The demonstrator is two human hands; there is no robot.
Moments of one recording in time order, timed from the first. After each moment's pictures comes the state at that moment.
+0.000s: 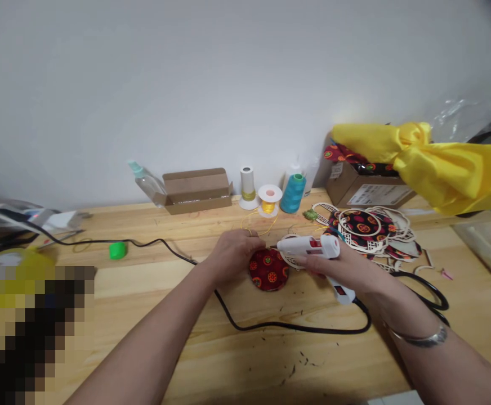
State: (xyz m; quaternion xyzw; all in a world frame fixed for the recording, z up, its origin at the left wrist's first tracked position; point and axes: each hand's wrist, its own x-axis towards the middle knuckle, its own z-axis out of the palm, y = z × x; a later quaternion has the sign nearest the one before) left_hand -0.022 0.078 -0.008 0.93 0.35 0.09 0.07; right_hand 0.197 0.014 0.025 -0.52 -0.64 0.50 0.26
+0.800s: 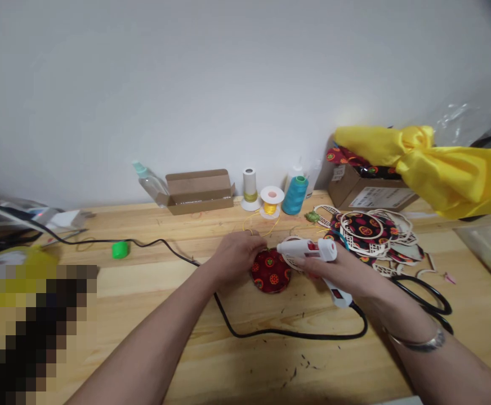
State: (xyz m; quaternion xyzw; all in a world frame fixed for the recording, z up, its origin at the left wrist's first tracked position) left_hand -0.019 0.076 -0.003 0.91 0.38 0.10 0.14; right_hand 0.192 0.014 0.020 -0.51 -0.63 0.52 0.26
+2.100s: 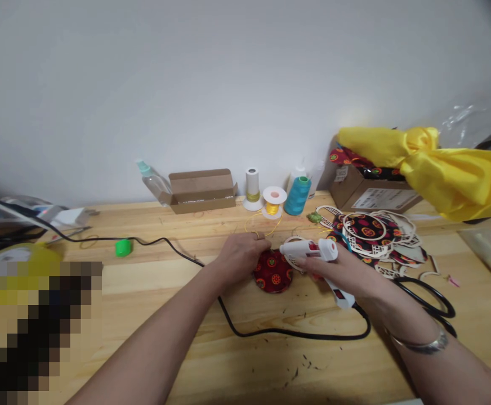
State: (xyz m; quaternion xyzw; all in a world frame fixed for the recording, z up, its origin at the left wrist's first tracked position) left_hand -0.019 0.075 -0.012 0.93 0.36 0.03 0.04; right_hand 0.191 0.015 0.015 -0.54 -0.62 0.51 0.24
